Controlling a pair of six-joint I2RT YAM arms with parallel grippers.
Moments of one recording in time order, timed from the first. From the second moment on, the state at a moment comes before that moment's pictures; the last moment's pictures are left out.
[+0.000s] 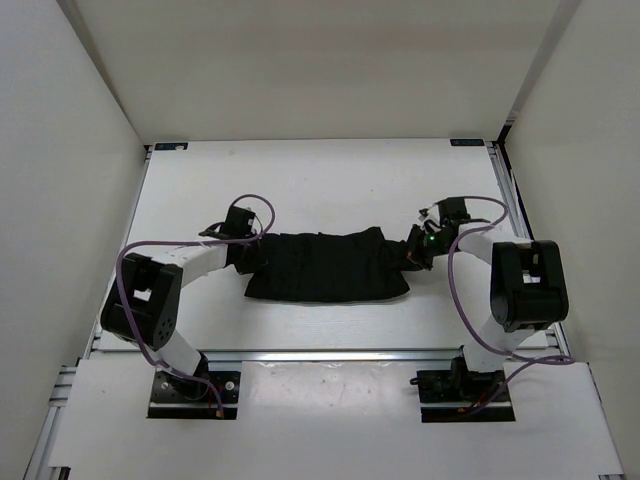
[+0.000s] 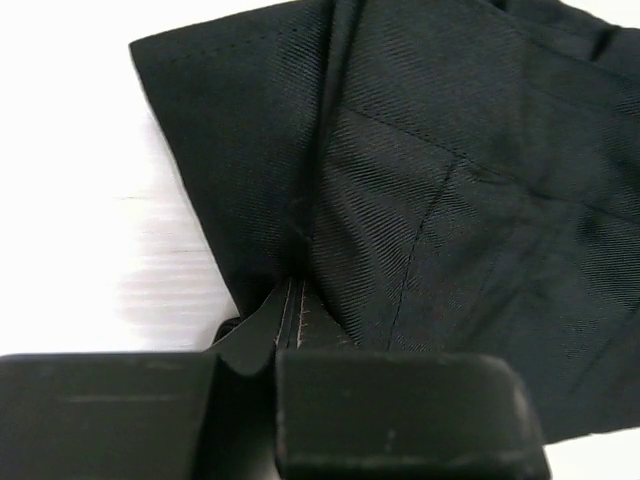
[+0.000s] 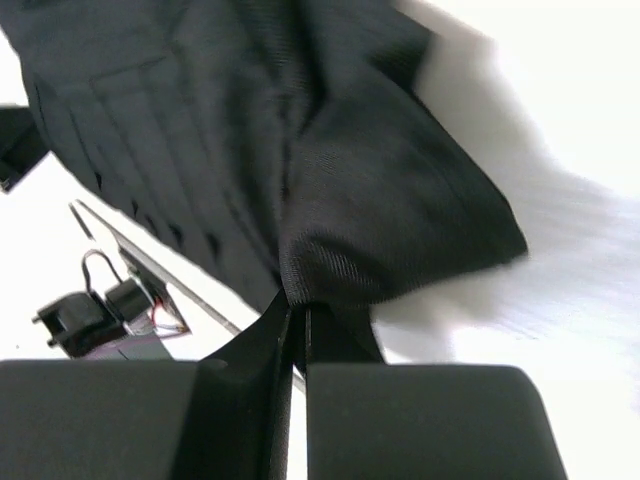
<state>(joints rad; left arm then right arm) -0.34 1.59 0.82 -0.30 0.01 -0.56 0.08 1.68 0.89 -0.43 -0.70 0.41</state>
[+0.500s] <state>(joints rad) -0.40 1.60 0.83 -0.29 0.09 -0.61 0.45 1.73 1.28 -0.40 -0.81 0.53</state>
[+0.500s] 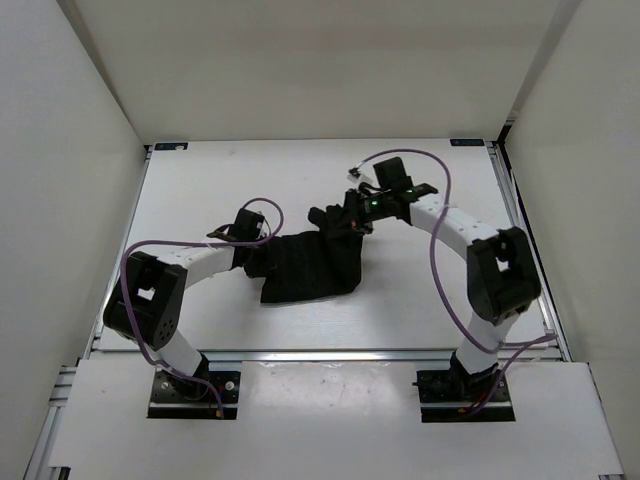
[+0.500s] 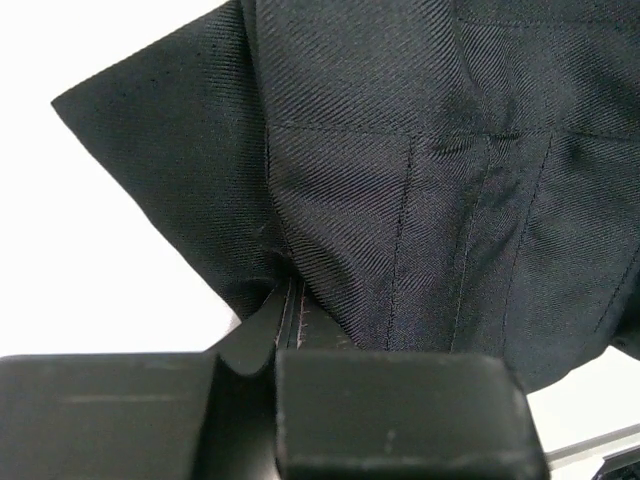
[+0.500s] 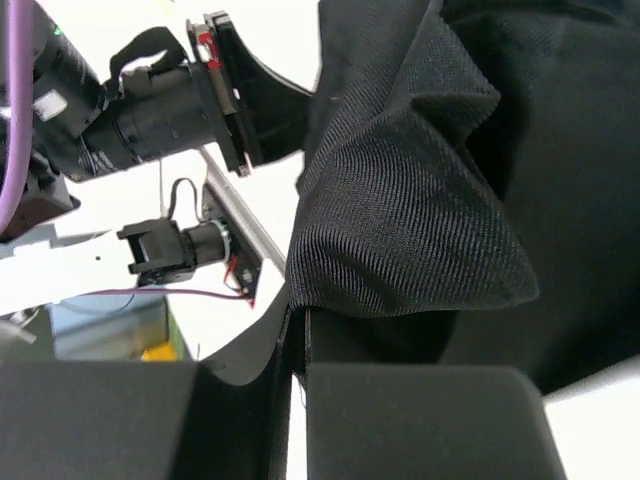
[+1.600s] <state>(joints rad) -0.27 1.51 0.77 -0.35 0.12 -0.62 0.71 2.17 1.49 0.06 -1.19 0.96</state>
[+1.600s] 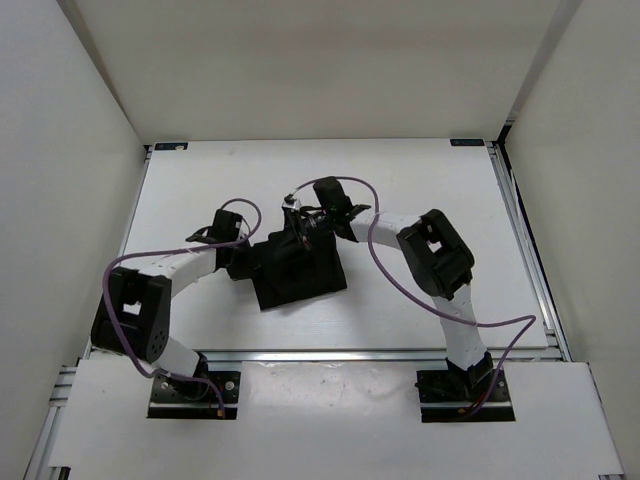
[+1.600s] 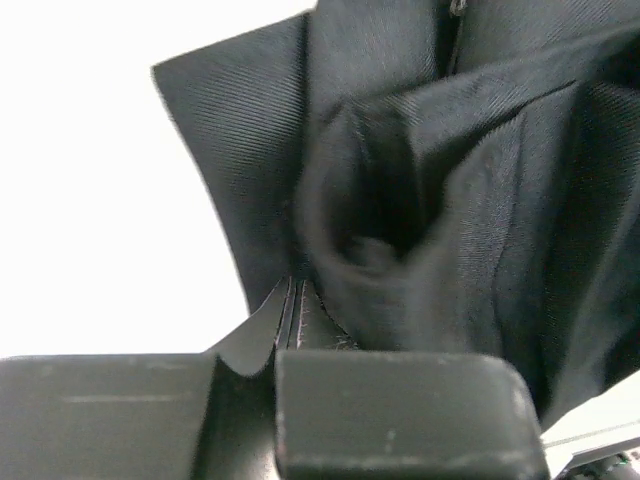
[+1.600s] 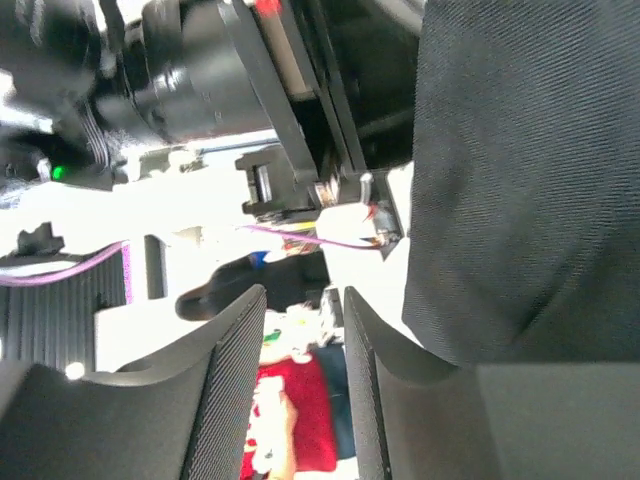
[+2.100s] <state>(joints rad) -0.16 1.33 0.86 -0.42 0.20 -0.62 0.54 1.92 1.39 -0.09 -1.09 0.80</state>
